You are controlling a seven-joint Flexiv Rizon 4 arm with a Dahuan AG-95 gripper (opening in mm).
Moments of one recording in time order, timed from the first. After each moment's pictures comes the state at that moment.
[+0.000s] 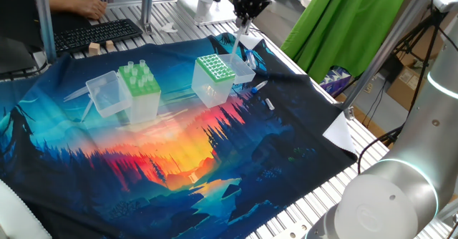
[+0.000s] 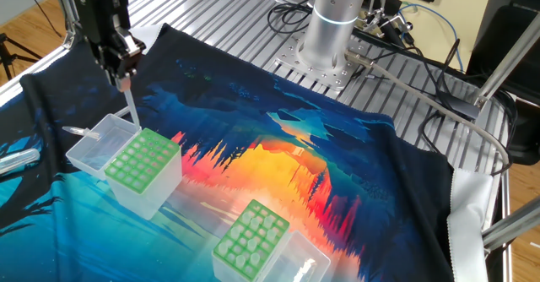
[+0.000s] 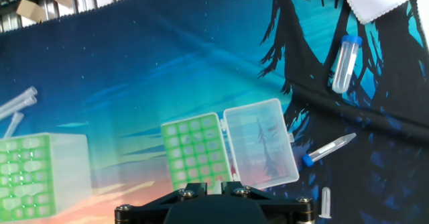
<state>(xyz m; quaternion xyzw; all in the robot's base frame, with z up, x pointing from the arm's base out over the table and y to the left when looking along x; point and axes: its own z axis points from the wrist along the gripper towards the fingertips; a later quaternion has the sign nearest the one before) 0.626 -0.161 0.292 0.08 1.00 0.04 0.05</state>
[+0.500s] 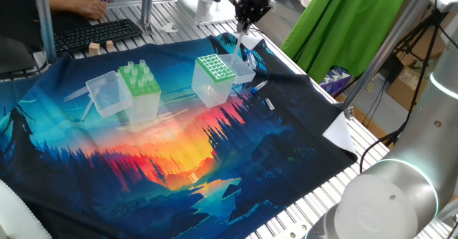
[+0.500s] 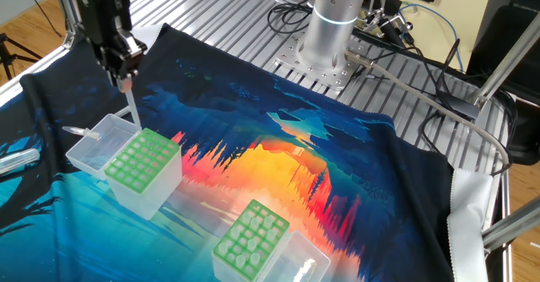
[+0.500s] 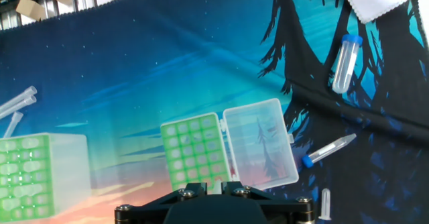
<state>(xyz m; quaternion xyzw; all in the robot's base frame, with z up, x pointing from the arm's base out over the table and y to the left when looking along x) 0.618 -0.160 0.284 0.08 0.99 0.04 0.05</state>
